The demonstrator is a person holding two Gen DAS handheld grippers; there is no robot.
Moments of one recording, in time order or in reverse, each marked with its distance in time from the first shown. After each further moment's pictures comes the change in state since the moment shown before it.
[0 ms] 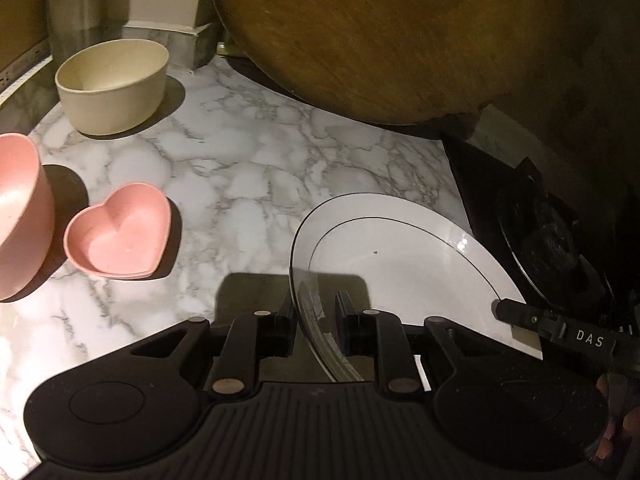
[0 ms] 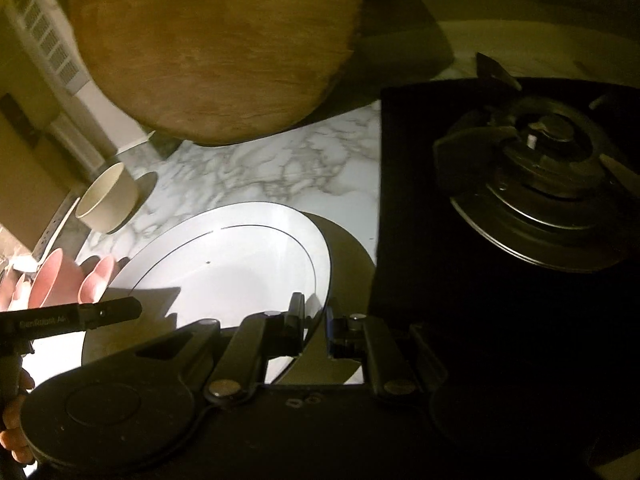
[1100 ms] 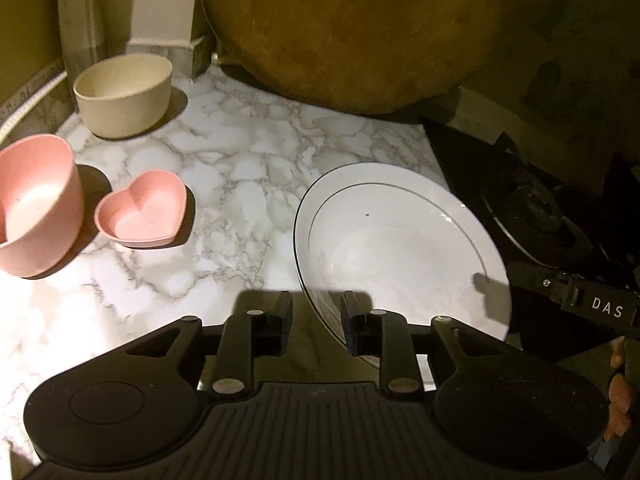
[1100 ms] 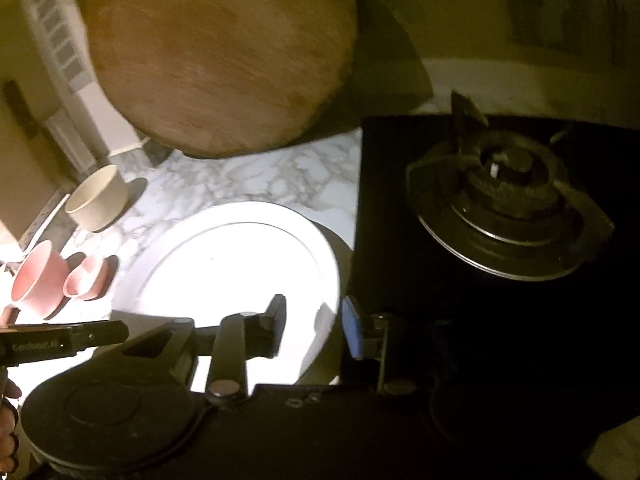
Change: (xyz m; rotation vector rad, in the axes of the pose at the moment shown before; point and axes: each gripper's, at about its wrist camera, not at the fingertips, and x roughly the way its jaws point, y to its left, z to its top) left arm -0.044 -0.006 -0.030 0.079 -0.025 0.012; right arm -0.038 0.028 -0.022 -0.087 -0.107 -0.085
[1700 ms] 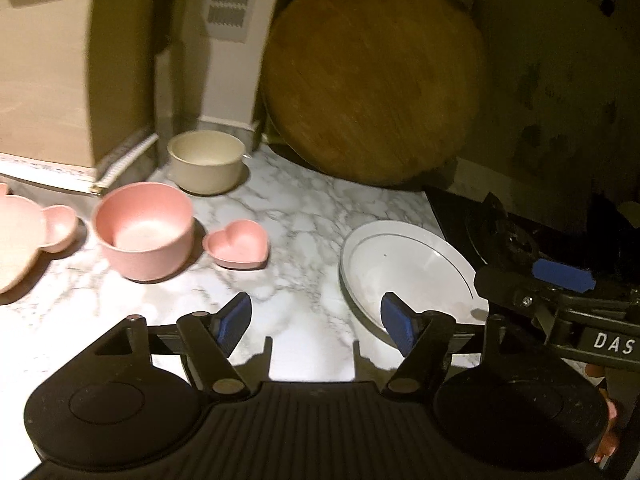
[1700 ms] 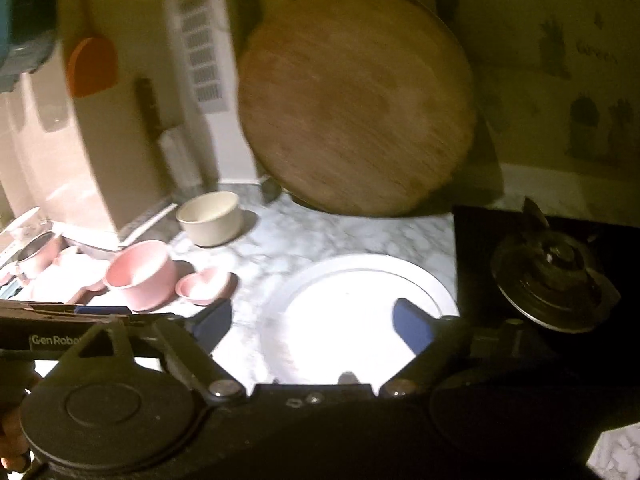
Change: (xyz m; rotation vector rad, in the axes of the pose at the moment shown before) left arm -0.119 0.031 -0.045 -0.009 -0.234 0.053; right arm -0.082 0.112 -0.027 -0.205 -0.203 0.092
